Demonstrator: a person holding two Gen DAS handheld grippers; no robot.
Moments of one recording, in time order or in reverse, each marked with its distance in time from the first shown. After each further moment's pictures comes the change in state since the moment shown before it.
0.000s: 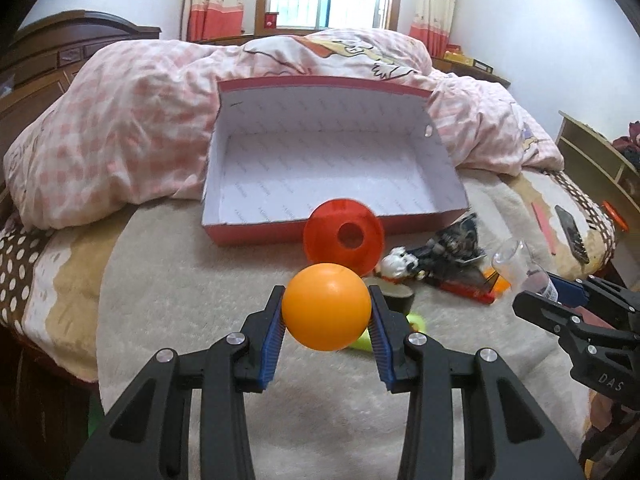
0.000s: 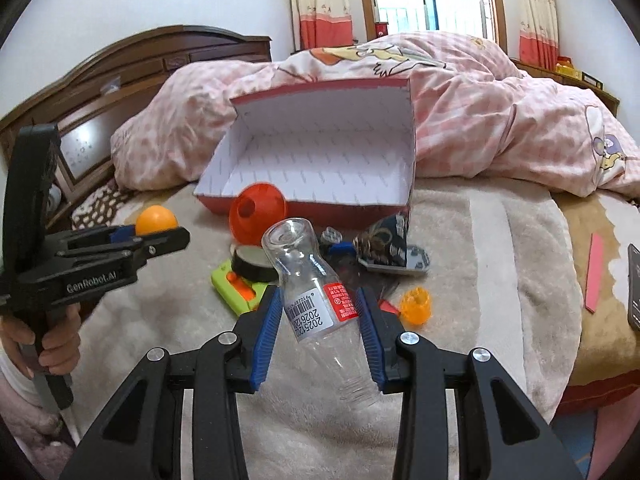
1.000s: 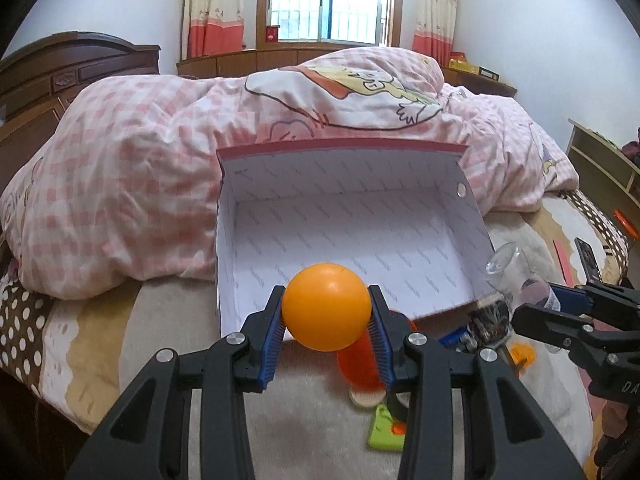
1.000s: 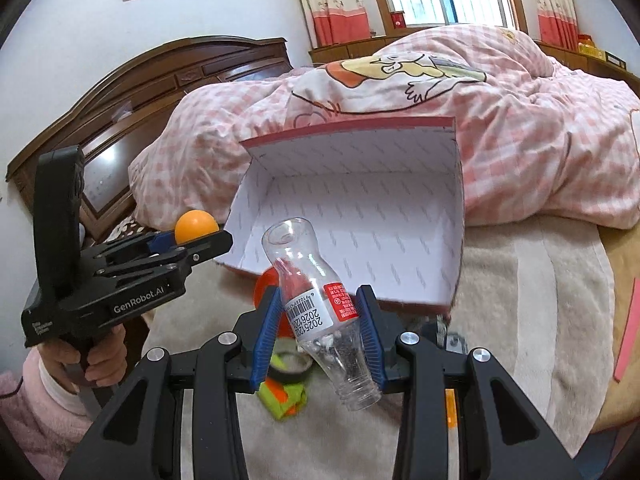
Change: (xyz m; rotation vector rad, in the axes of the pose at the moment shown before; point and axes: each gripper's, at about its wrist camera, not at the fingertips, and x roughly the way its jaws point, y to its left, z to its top) left arm 0.031 0.019 0.083 0.031 -0.044 0.043; right arm 0.041 -0.003 0.087 0.051 0.030 0.135
